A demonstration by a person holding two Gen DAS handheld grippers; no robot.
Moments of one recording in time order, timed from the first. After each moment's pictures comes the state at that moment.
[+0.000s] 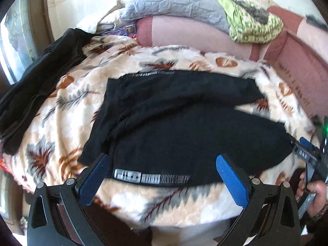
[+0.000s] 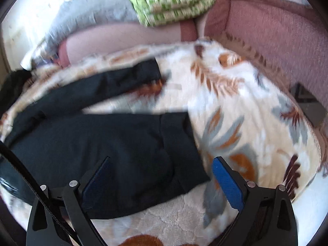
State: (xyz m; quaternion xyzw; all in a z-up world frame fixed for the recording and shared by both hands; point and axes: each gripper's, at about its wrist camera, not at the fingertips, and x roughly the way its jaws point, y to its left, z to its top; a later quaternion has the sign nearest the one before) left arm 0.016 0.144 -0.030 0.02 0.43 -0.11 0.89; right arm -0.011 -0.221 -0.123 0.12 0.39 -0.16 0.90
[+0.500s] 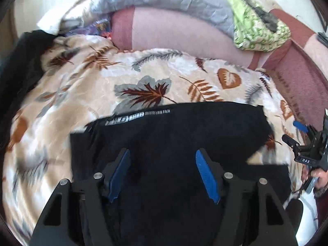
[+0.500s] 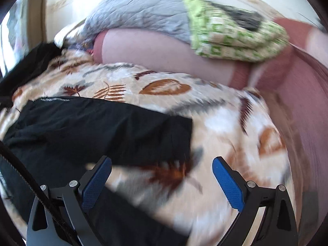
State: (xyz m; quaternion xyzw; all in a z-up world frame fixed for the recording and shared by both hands) left arm 0.237 0.115 -0.047 0.01 0.48 -0.19 0.85; right arm 0.156 -0.237 -0.078 -0.04 0.40 -0.01 0.91
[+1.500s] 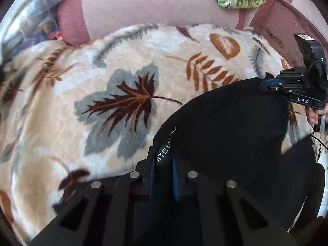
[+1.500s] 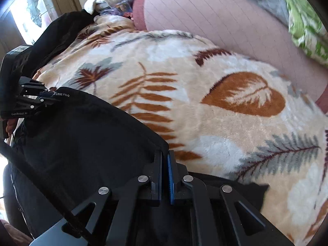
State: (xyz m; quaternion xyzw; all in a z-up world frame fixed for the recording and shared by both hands) left arm 0.312 0.081 -0.102 0.13 0.51 -0.28 0.80; right arm 0.323 -0.192 -0.135 -0.03 0.50 0.19 0.84
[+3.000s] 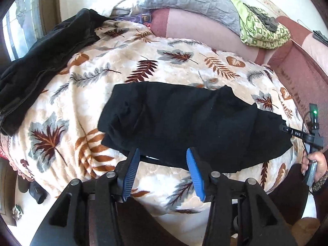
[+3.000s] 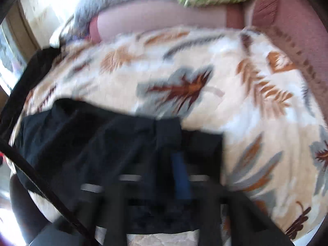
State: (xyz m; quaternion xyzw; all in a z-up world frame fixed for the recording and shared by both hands) left arm 0.011 0.212 -0.043 -0.02 0.46 -0.10 0.88; right arm 0.060 -0.240 -0.135 0.12 0.49 0.00 0.86
